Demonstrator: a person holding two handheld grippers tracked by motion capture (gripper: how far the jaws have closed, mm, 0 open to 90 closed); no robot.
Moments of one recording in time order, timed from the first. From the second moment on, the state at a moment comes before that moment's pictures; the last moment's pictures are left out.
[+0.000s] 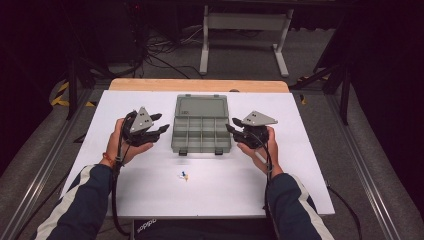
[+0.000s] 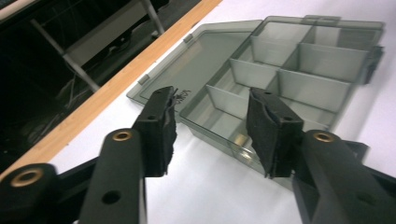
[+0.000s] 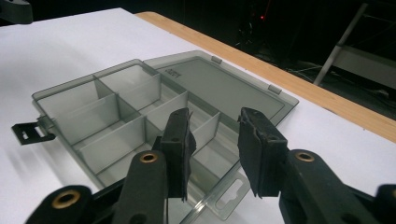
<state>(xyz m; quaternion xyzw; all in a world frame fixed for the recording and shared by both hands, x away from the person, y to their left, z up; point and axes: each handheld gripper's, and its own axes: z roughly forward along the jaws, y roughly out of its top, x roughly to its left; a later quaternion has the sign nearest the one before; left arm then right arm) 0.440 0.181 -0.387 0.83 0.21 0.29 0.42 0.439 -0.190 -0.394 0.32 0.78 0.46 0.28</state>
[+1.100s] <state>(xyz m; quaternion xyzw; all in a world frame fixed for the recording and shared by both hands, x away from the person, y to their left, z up) 0.383 0.213 -0.399 0.81 0.20 0.29 0.48 0.400 -0.179 -0.394 0.28 0.80 0.46 0.29</state>
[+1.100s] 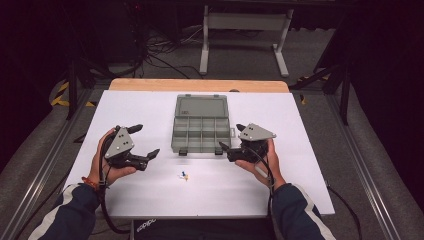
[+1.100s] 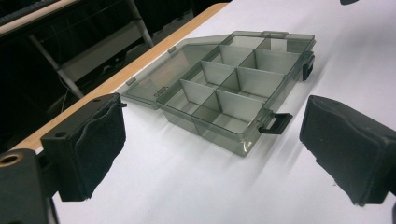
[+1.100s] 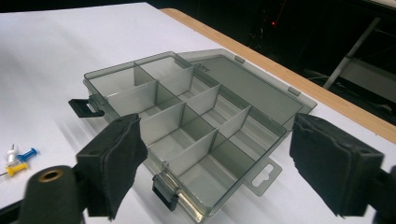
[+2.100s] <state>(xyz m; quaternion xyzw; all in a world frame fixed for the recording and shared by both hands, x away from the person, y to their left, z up) 0.341 0.235 -0.435 0.82 0.22 0.25 0.46 0.371 -0.151 -0.411 0.24 0.82 0.46 0.25</state>
